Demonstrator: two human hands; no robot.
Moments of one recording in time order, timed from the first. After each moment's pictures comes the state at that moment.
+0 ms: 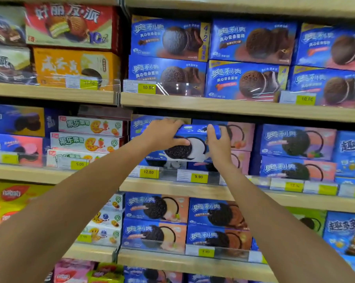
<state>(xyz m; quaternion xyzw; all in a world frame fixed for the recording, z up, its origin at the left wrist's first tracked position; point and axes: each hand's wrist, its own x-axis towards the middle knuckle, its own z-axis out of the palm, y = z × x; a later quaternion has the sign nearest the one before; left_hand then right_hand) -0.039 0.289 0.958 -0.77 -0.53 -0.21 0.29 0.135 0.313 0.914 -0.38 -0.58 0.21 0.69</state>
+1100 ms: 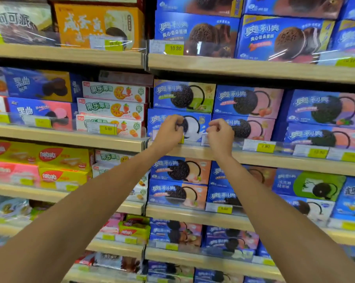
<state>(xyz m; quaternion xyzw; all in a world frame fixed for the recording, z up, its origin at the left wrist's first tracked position) -0.078 0.263 0.846 -0.69 -0.52 -0.50 -0.08 0.074 0.282 0.840 -0.46 -0.62 0.15 0.62</state>
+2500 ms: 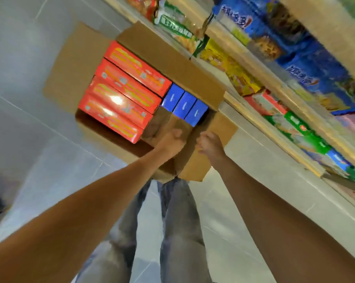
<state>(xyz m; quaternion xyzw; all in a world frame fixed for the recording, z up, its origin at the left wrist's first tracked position) -0.030 0.018 0.007 -0.09 -0.73 -0.20 -0.65 0.077 0.089 0.009 -0.69 -0.43 0.57 -0.13</state>
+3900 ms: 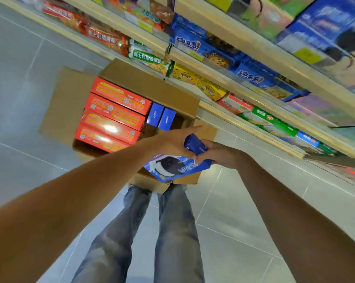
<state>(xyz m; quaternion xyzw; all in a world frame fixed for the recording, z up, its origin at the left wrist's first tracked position) -0.031 0.069 0.086 -0.51 -0.56 -0.04 -0.65 0.144 0.123 0.102 -0.50 -0.41 0.71 -0.26</state>
